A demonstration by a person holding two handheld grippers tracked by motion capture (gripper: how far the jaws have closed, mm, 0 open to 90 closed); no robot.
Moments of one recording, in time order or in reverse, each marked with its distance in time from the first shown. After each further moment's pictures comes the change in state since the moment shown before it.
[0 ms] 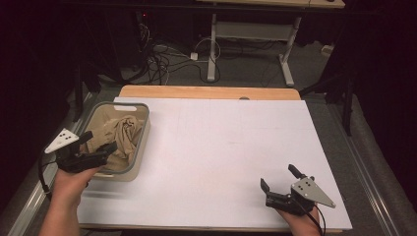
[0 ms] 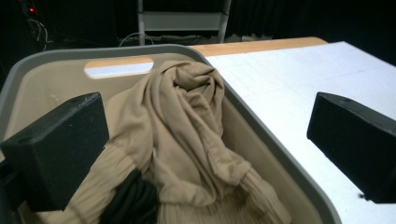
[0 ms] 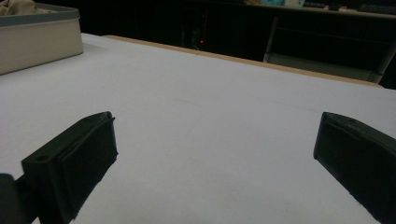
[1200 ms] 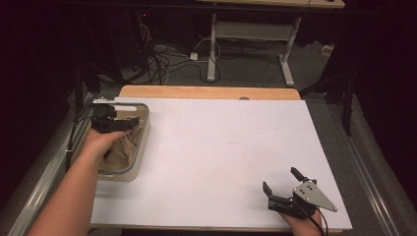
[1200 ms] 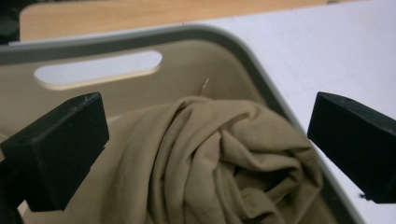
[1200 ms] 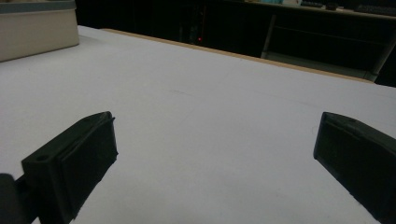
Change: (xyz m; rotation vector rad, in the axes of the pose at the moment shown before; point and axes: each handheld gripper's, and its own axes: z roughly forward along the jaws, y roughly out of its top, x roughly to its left) left arm -0.002 0.063 0.104 0.141 -0.060 -0.038; right arm -0.001 -0.001 0.000 0.008 0.006 0.034
